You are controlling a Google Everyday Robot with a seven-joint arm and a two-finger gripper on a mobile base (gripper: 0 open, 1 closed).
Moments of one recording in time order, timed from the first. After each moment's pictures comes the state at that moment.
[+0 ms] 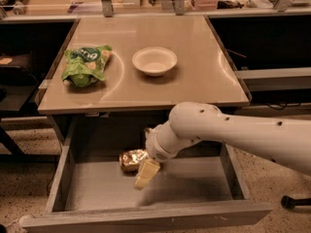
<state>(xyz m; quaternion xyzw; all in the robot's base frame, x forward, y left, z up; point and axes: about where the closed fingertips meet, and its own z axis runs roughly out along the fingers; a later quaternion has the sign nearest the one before) 0.486 0.038 0.646 -0.63 0.72 0.17 0.25</state>
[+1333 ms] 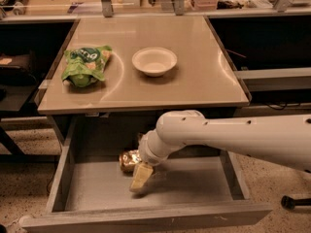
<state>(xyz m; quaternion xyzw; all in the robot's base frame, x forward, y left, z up) 0.498 0.062 0.601 -0.66 0.70 0.16 0.24</state>
